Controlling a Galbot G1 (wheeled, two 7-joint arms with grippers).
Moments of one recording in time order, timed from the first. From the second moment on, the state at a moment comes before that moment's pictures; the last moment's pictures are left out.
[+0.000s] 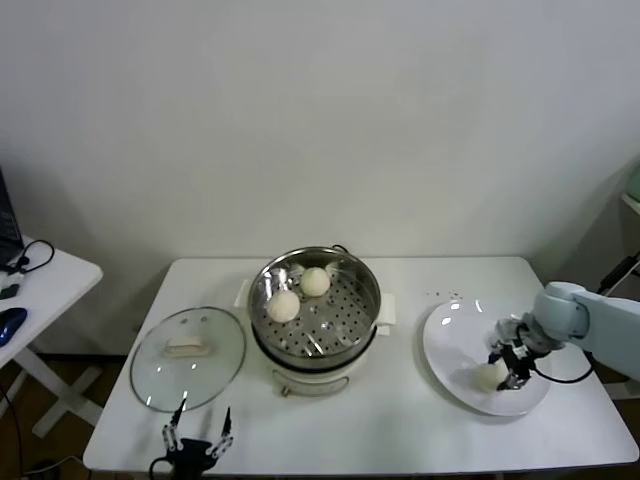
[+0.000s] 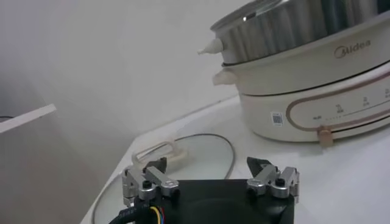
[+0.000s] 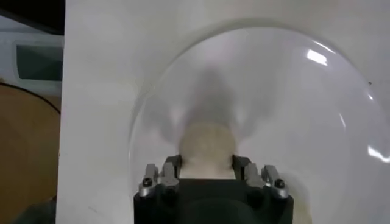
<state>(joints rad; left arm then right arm) 1.74 -1.61 -0.65 -1.82 0.36 -0.24 0.01 0.35 0.48 -1.43 1.41 0.21 -0.21 -0.92</state>
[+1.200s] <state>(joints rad) 1.74 -1.61 -0.65 -1.81 0.36 -0.25 0.00 1.05 1.00 -1.64 1.74 0.23 0.25 -0.90</state>
